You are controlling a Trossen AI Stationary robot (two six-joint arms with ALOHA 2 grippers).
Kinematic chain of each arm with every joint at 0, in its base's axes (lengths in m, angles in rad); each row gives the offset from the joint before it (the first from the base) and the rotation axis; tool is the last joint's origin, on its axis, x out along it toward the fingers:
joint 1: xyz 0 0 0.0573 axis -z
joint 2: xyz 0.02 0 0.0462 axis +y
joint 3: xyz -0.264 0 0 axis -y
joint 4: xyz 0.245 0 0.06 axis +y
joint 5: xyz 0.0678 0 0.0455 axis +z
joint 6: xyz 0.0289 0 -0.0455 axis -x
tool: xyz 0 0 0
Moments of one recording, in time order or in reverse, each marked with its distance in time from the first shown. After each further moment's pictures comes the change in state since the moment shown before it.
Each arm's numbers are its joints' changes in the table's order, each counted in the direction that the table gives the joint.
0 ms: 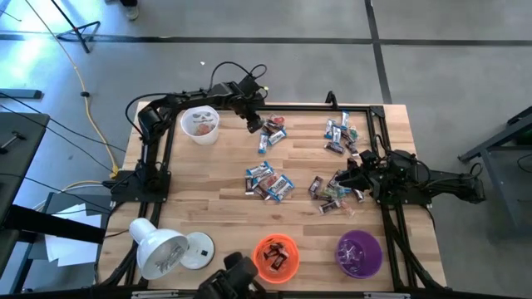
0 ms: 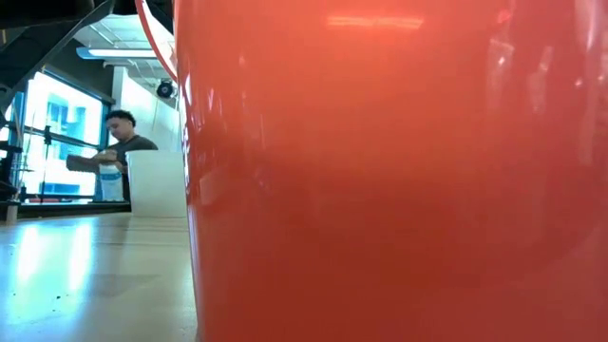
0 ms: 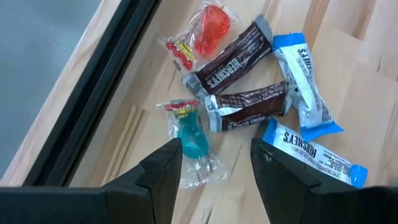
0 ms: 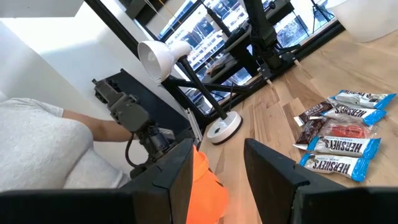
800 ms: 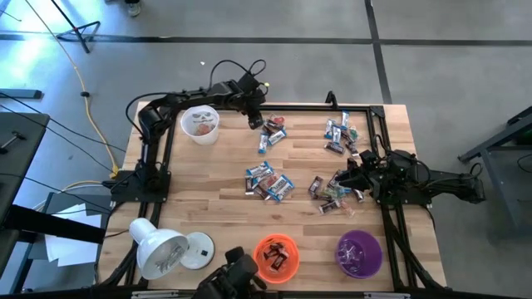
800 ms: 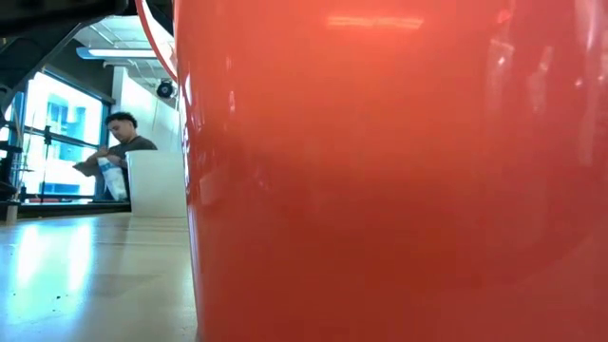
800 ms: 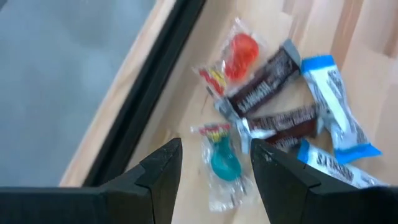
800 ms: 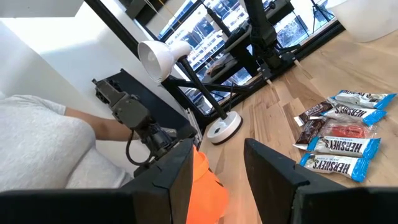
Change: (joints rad) left arm -0.010 0.008 0.001 -0.091 0.056 -0.036; right arm 0.000 0.000 0.000 0.000 0.000 0.000
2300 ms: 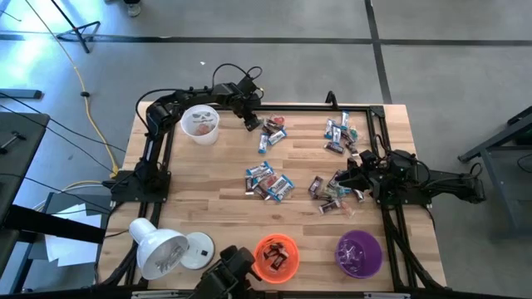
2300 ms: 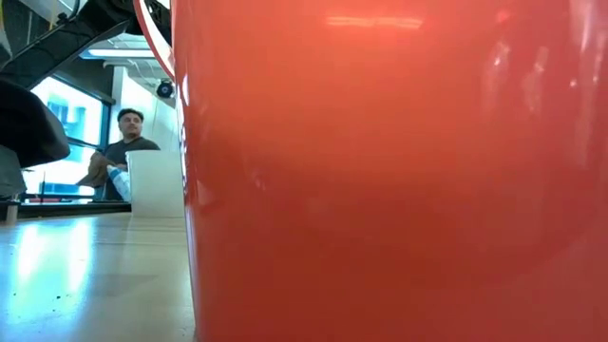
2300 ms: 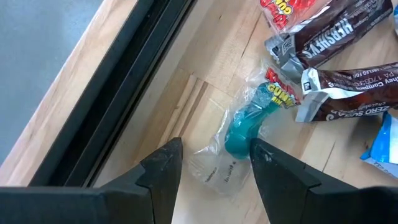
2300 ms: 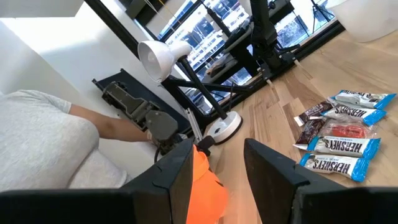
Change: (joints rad) left arm -0.053 0.119 0.002 0.040 -0.031 0.036; right arm 0.000 0.000 0.000 0.000 0.000 0.000
